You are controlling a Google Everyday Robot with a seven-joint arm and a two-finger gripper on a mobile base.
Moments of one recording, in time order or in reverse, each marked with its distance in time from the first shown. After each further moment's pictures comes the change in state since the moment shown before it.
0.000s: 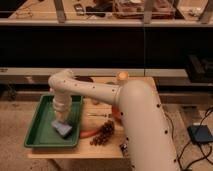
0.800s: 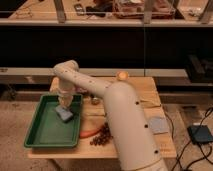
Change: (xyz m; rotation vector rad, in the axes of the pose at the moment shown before) arm 0.074 0.063 -0.005 -0.036 0.050 0.135
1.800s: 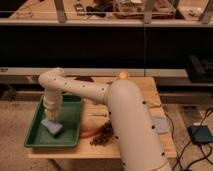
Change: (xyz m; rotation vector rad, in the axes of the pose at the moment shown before) arm -0.042 -0.101 0.006 0.072 -0.028 -0.209
